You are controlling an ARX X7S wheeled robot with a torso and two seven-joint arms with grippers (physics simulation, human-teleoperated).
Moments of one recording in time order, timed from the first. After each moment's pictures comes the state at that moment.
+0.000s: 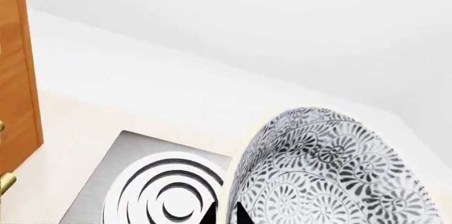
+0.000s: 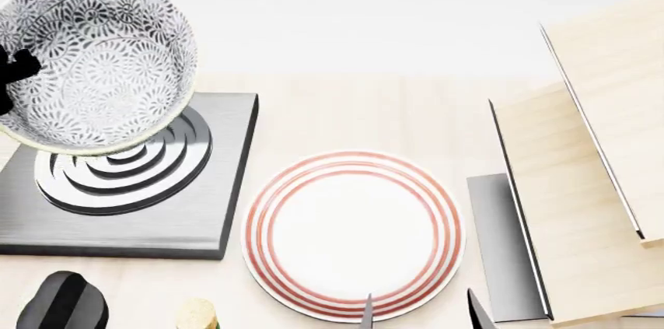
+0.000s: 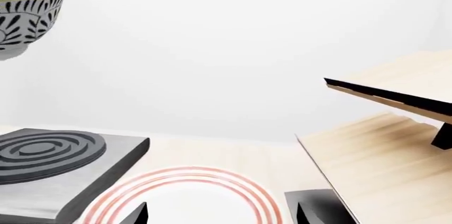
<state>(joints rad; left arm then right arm) -1.03 -0.36 -0.19 0.08 -0.97 -1.32 -0.55 0.00 0.38 -0.43 -0.22 0.21 -0.10 0.41</state>
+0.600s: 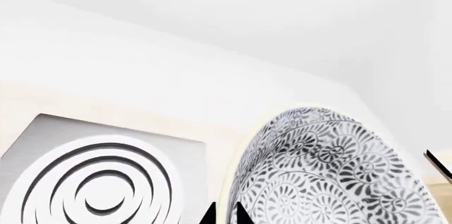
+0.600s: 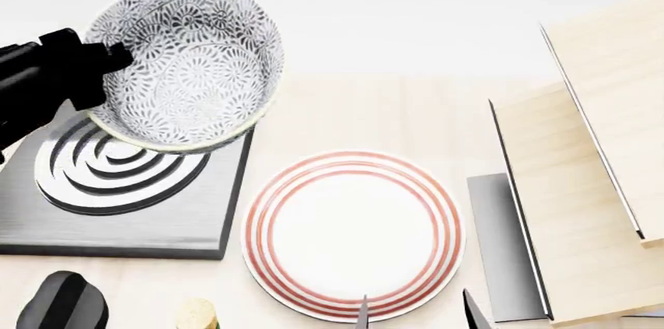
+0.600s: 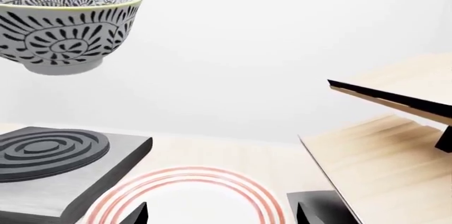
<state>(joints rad) -1.11 -0.25 -0.07 -0.11 -0.93 -1.24 -0.47 0.00 0.38 -0.44 -0.24 0.20 -0.09 0.42</state>
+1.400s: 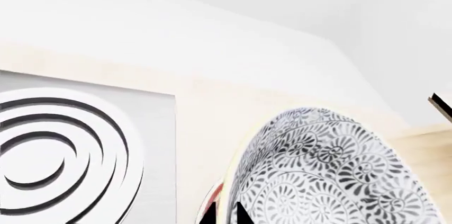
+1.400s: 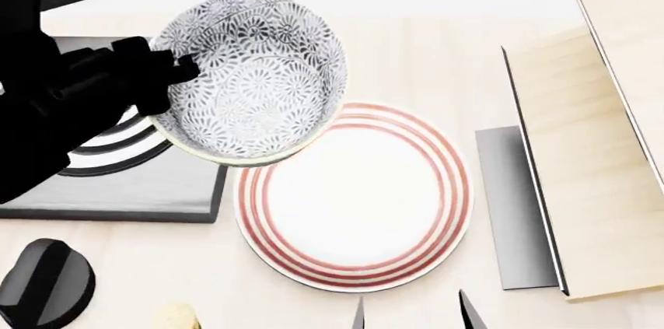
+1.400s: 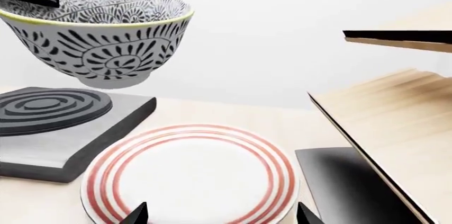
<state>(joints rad) -1.12 -0.18 0.05 -0.18 -0.91 -1.16 -0.40 0.00 0.39 -0.45 -0.25 0.20 -0.09 0.42</state>
